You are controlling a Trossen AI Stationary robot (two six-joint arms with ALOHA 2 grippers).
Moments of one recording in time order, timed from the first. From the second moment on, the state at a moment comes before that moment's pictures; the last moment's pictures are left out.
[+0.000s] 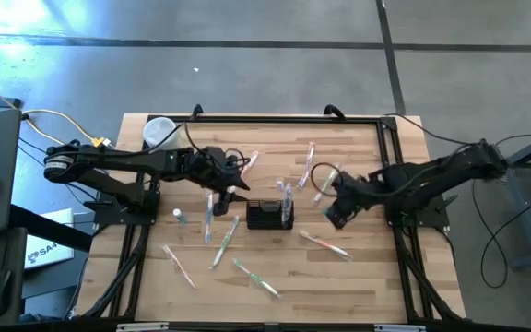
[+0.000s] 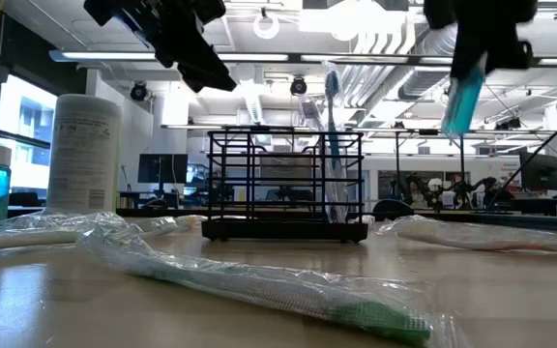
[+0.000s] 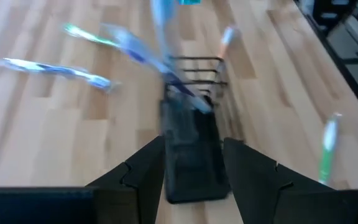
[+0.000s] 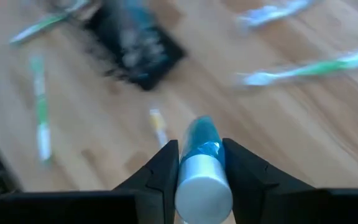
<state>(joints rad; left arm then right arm) 0.08 1.24 0.91 -0.26 0.20 0.05 0.27 1.19 1.04 -0.93 0.17 1.02</state>
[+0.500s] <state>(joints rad) -0.15 1.14 0.91 -0.36 -0.04 -0.01 0.32 1.59 1.52 -0.95 0.21 0.68</state>
